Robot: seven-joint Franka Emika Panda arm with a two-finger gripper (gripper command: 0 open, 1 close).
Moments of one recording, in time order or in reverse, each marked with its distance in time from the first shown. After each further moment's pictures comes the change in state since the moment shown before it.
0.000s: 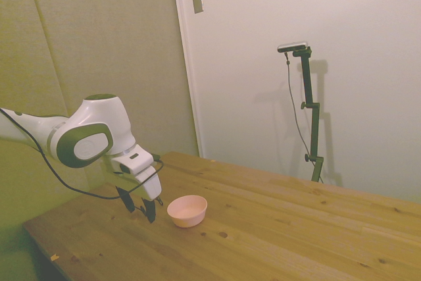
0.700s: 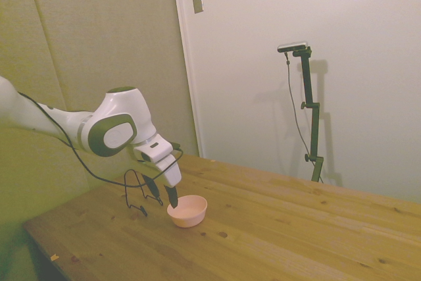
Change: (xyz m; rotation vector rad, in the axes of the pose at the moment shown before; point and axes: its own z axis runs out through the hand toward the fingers) arm 0.061 -0.040 -0.001 0.021 0.082 0.131
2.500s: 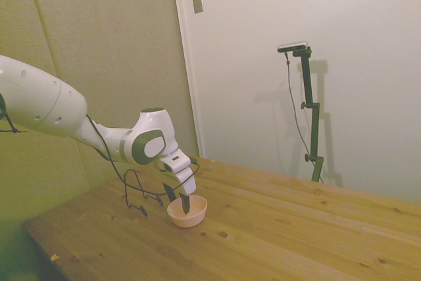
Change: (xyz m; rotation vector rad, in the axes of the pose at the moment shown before) arm 0.011 -0.079 0.095 -0.079 -0.039 0.073
